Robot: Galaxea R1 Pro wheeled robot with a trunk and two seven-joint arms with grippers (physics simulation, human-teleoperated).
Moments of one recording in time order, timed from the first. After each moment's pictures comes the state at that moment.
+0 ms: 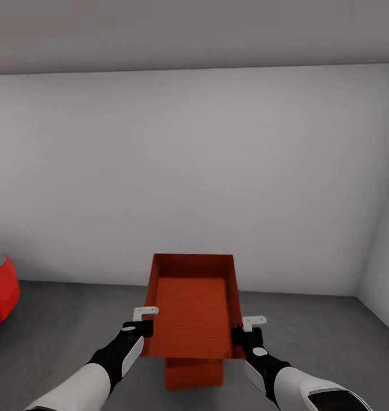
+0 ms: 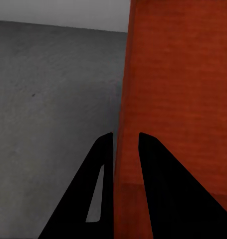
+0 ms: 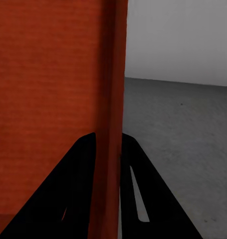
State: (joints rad) left arm -0.66 -0.08 -0.15 -0.37 0.18 0.17 0.23; right arm -0.73 0.12 0.06 -0.01 0.03 -0.30 -0.16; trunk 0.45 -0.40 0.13
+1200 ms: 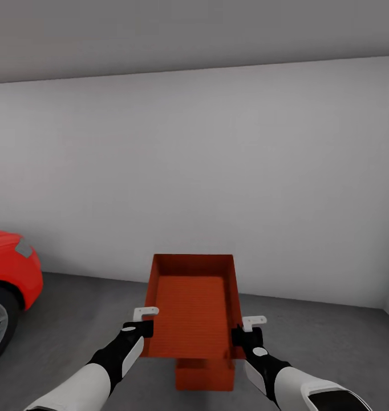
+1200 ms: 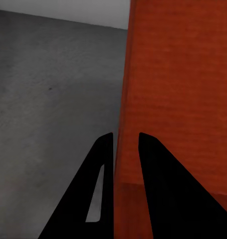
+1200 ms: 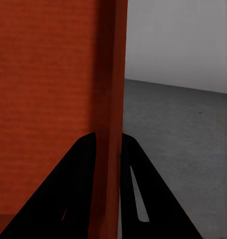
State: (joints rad) left arm -0.66 -0.08 -0.15 -0.37 0.18 0.17 0.24; right arm -0.73 0.11 0.06 -0.01 0.04 -0.30 -0.16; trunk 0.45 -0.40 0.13
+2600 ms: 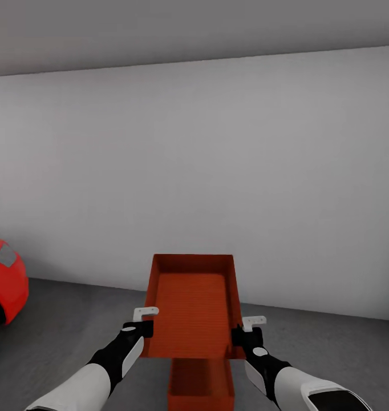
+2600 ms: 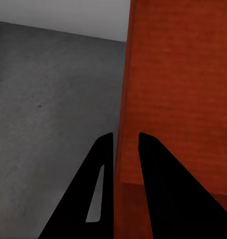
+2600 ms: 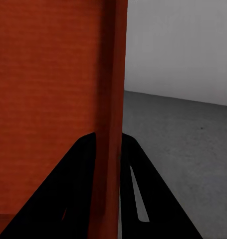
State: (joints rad) left arm -0.66 -0.08 -0.15 -0.37 0.18 0.17 0.24; right arm -0.73 0.11 0.06 -0.01 0.04 -0.30 -0.16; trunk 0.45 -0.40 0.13
